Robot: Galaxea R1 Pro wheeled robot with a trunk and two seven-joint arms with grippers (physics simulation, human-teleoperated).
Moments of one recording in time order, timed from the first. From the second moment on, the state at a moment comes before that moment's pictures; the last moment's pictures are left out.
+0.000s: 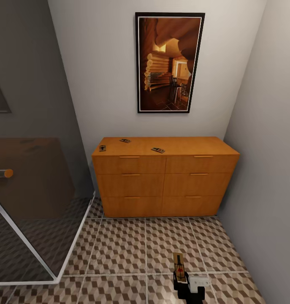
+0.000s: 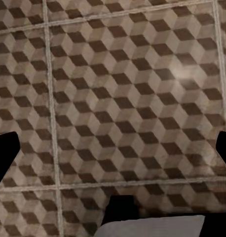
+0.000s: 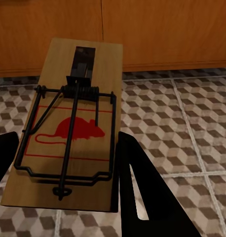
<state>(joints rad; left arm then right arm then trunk) -0.21 -0.04 -0.14 -0.27 0.00 -0.13 0.17 -0.43 0.11 -0.02 -0.02 0.09 -0.78 -0.14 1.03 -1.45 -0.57</state>
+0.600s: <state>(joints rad) -0.21 -0.02 -0.15 0.06 0.00 -0.12 0.17 -0.43 0.11 -0.02 -0.02 0.09 -0.78 -0.14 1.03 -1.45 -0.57</state>
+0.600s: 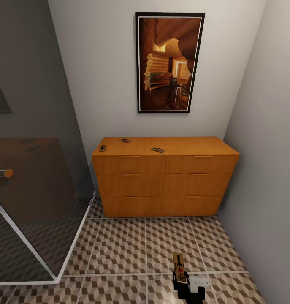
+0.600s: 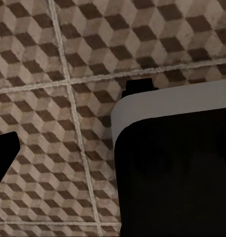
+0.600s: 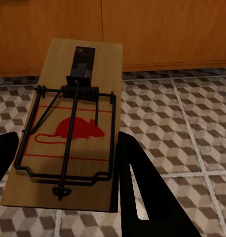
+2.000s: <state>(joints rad) -0.21 -0.01 -0.15 0.07 0.00 -0.12 0.17 -0.43 0.11 -0.02 -0.02 0.09 -0.78 -0.14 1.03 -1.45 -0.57</state>
